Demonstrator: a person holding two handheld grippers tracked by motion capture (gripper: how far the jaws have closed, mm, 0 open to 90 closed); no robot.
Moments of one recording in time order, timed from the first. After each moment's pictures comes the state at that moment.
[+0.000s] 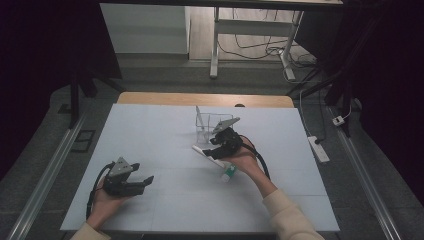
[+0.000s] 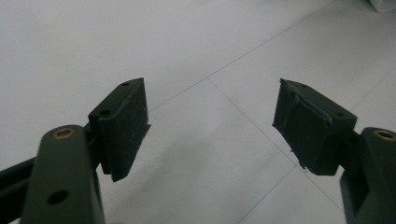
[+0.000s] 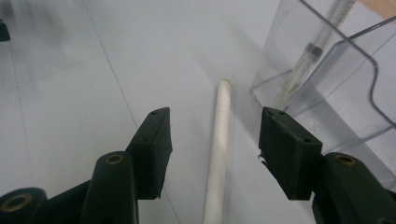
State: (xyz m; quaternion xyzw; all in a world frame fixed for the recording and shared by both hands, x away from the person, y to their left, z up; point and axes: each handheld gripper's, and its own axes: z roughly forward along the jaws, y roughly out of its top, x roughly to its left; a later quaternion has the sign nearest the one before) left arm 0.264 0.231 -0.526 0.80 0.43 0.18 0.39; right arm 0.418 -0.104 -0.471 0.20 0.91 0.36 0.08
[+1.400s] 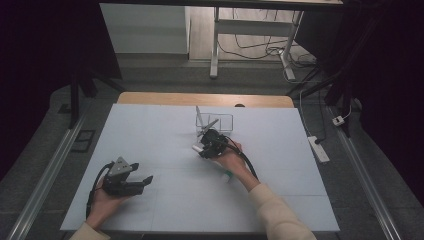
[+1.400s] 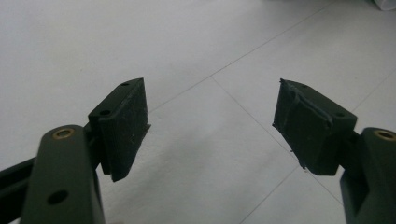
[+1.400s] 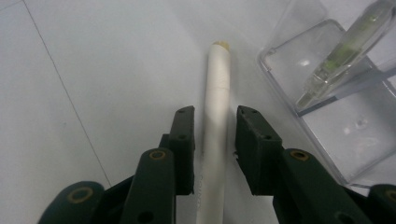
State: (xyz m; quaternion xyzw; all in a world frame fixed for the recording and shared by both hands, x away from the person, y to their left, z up) left arm 0.265 0.234 -0.526 0.80 0.43 0.18 0.39; right arm 0.441 -0.064 -0.513 0.23 0.94 0.25 0.08
